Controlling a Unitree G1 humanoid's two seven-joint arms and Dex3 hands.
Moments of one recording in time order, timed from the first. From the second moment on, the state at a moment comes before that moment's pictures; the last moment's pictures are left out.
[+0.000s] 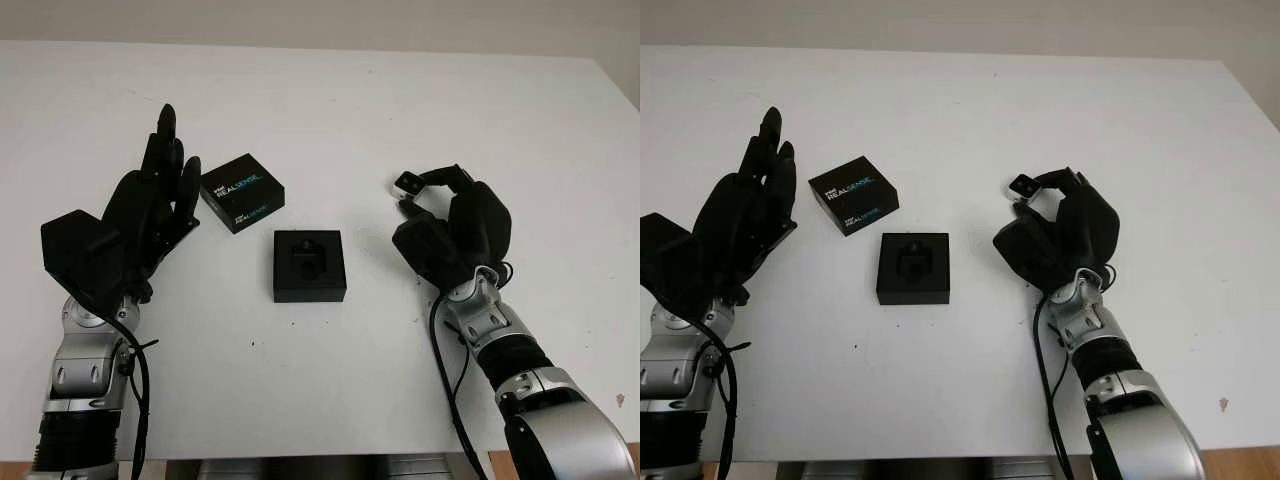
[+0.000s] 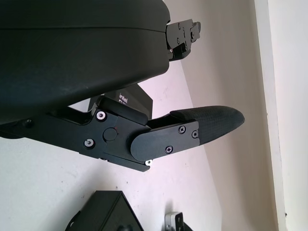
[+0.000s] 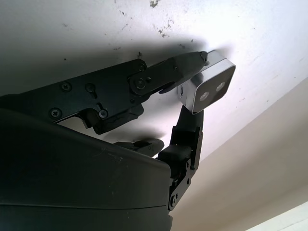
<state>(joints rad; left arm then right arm) -0.29 0.32 0.18 -0.01 -0.10 0.08 -0.21 -0.67 -0.26 0.13 0.89 -0.44 -0.06 -0.62</state>
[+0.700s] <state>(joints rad) -0.29 0.32 0.18 0.00 -0.09 0.07 -0.20 -0.69 -0.27 0.11 0.97 -0.41 -0.22 -0.62</state>
